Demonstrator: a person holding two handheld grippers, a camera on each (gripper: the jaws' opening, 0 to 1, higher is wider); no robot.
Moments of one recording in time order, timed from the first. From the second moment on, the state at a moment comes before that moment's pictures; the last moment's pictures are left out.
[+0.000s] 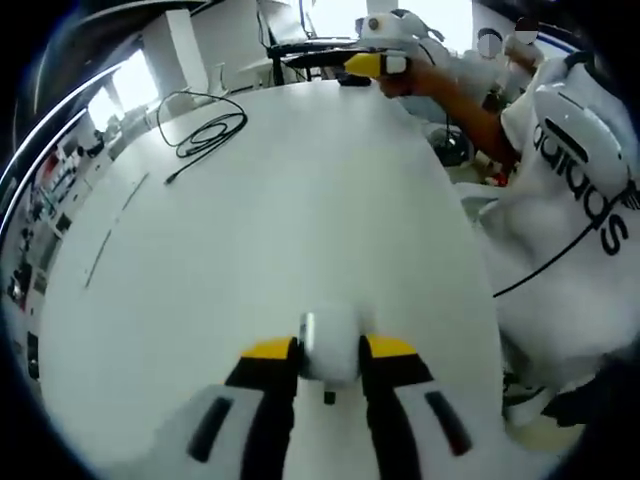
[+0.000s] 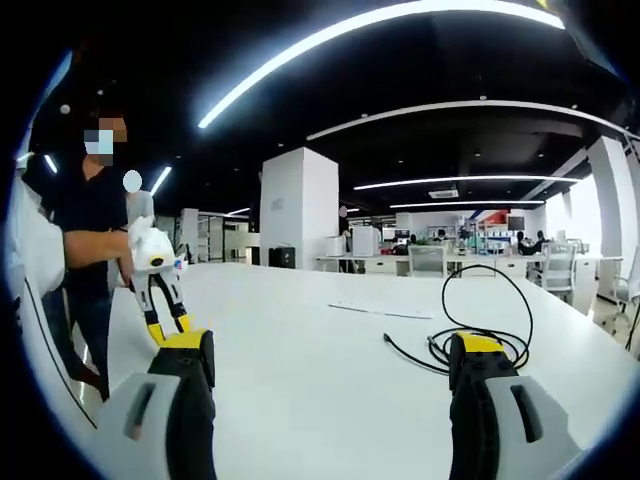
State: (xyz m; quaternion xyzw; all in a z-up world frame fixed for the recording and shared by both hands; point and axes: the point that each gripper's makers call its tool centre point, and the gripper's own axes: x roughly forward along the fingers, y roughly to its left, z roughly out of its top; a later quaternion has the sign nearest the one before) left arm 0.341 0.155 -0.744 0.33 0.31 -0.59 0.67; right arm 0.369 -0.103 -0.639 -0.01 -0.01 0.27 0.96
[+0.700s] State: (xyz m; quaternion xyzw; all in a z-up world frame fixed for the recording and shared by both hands) left arm 0.337 0.155 -0.743 0.33 0.31 -0.59 0.67; right arm 0.473 -0.107 -0.661 -0.08 0.05 0.31 0.95
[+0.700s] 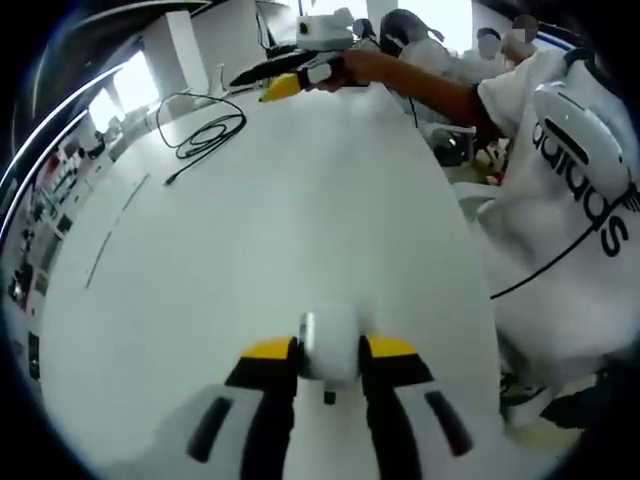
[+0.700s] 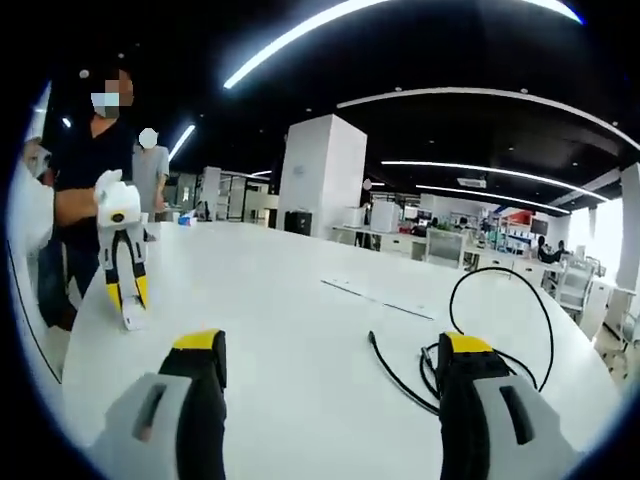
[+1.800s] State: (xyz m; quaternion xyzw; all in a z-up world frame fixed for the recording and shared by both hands) left arm 0.335 0.157 -0.746 0.32 0.30 -0.59 0.68; right arm 0.600 -0.066 -0.732 -0.20 0.22 0.39 0.87
